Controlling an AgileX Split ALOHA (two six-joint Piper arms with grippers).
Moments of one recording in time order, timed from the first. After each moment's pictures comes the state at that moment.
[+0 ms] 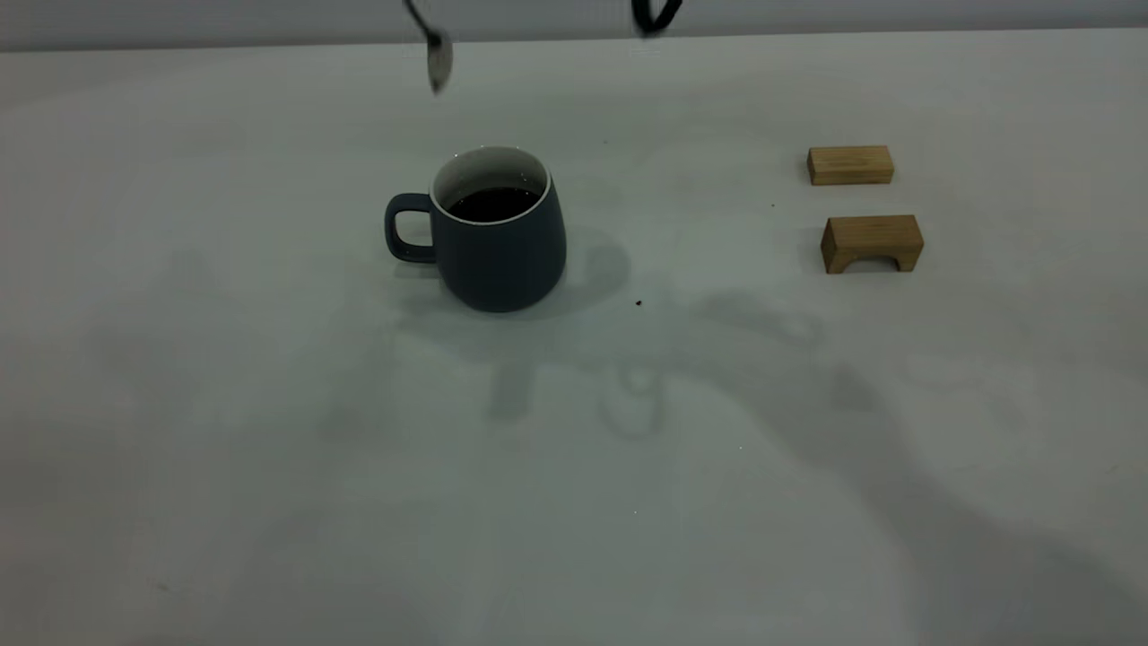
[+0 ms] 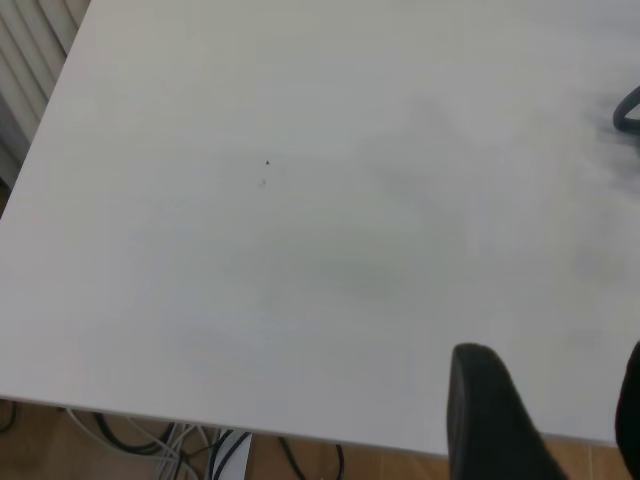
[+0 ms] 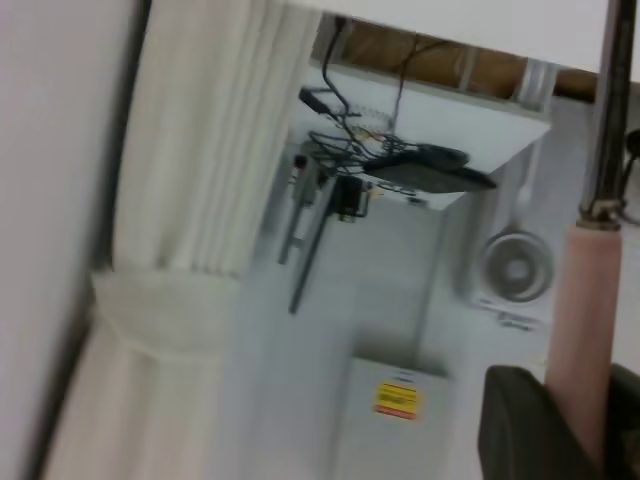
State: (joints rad) left arm 0.06 -0.02 -0.49 0.06 1.13 -0.08; right arm 0.54 2.09 -1.38 1.73 0.70 0.66
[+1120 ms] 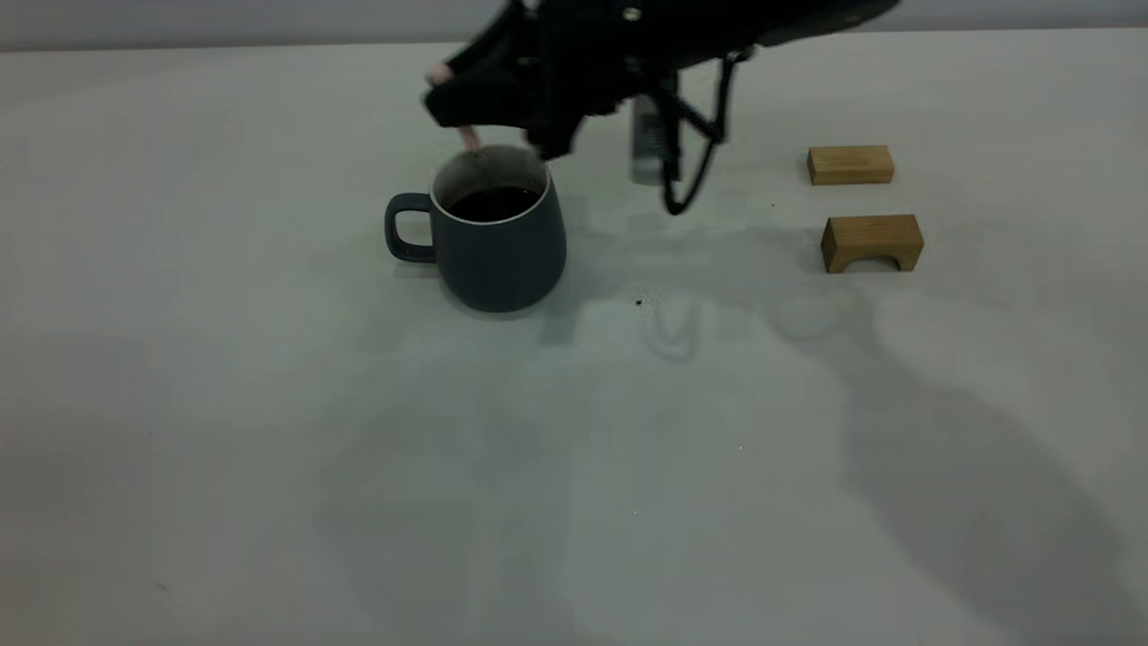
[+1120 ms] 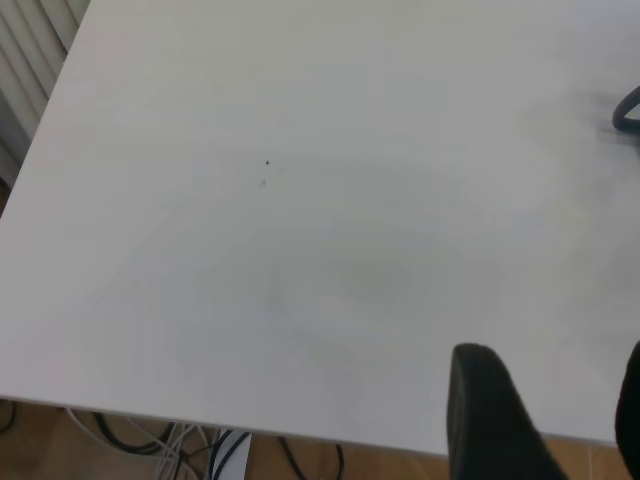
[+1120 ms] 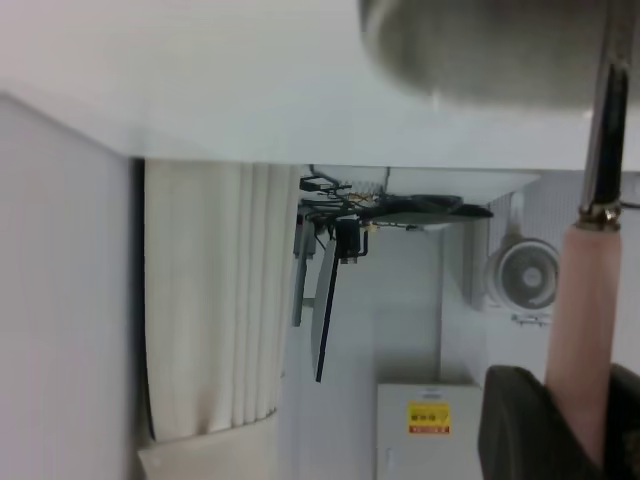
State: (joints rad) left arm 0.06 -0.02 -0.49 0.06 1.13 -0.08; right arm 0.39 2.53 -1.64 1.69 0.89 0.70
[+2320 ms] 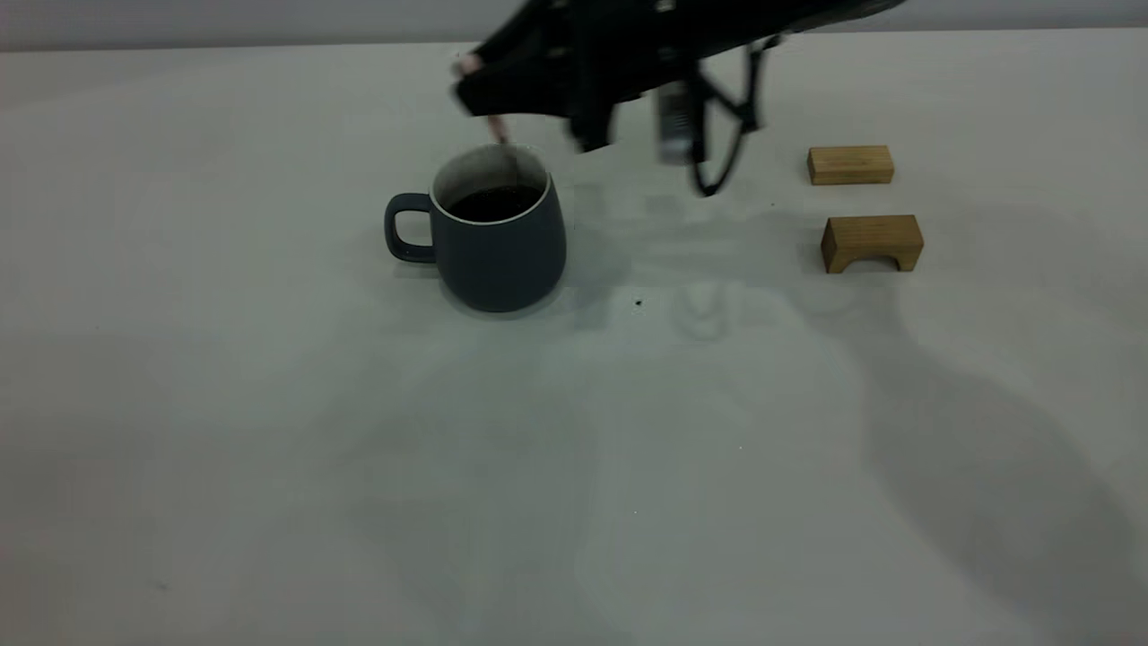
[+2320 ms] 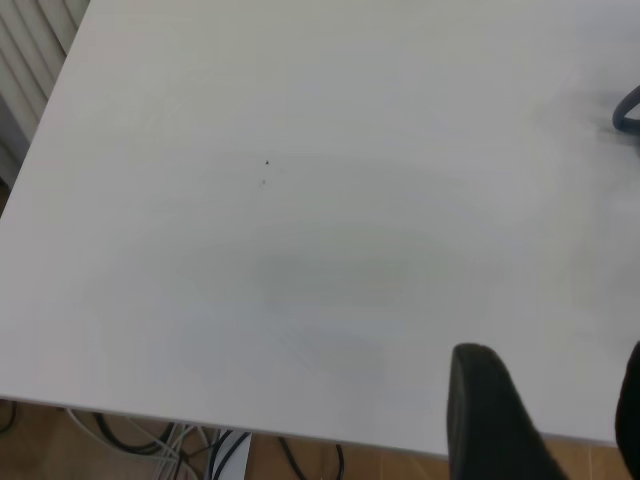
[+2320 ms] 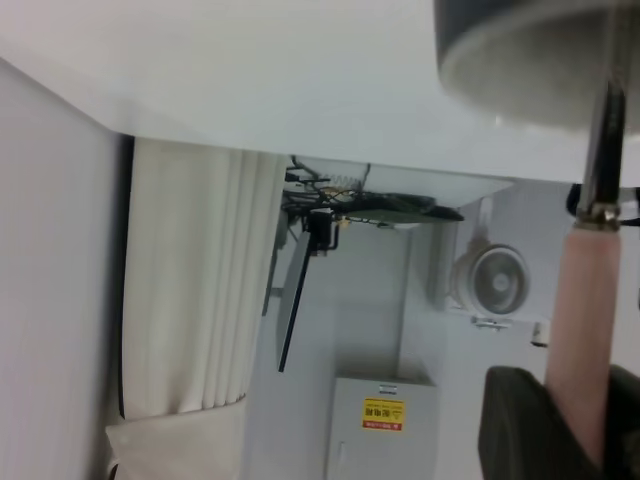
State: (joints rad) left arm 0.06 -0.02 -0.49 0.06 1.13 -0.08; right arm 0.34 2.55 -1.69 1.60 0.95 0.64
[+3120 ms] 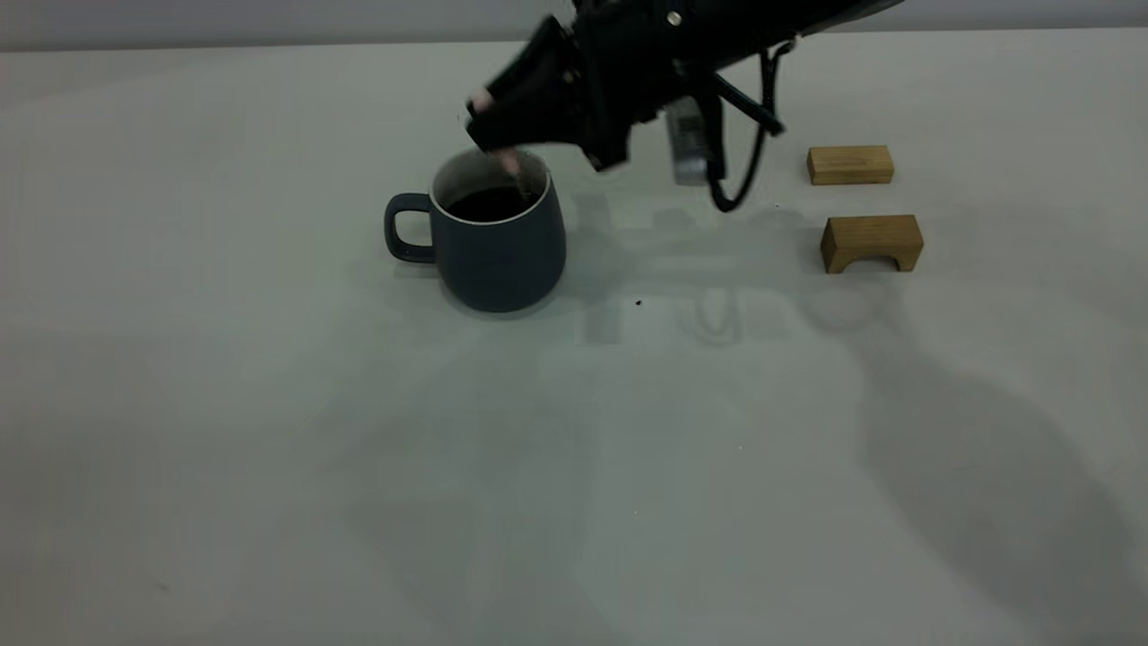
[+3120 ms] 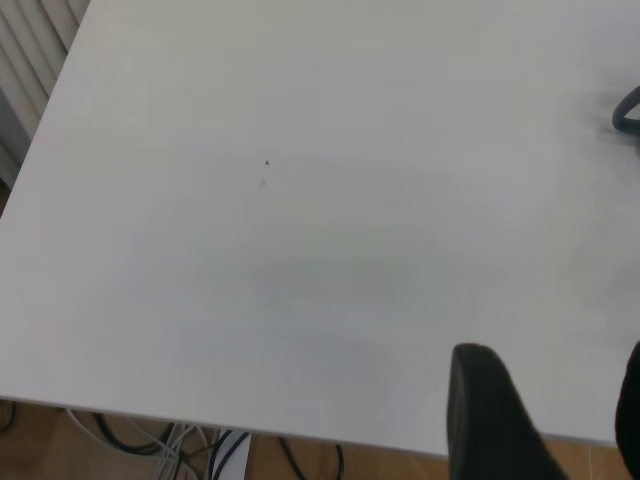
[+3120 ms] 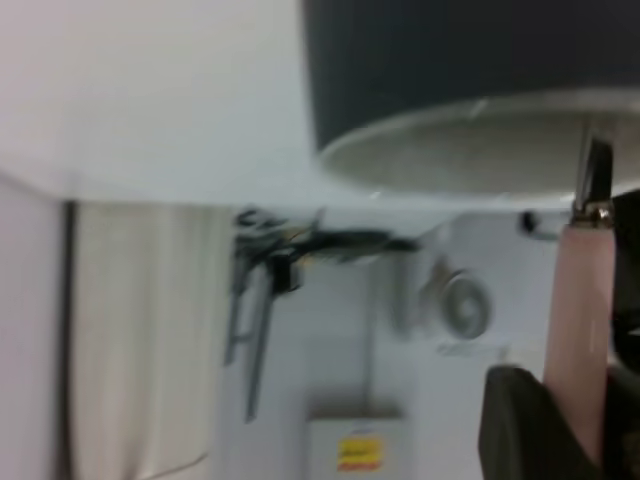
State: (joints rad) left arm 0.06 -0.02 -0.49 0.06 1.13 -0.08; right arm 0.36 2.55 -1.69 1.49 0.95 0.75
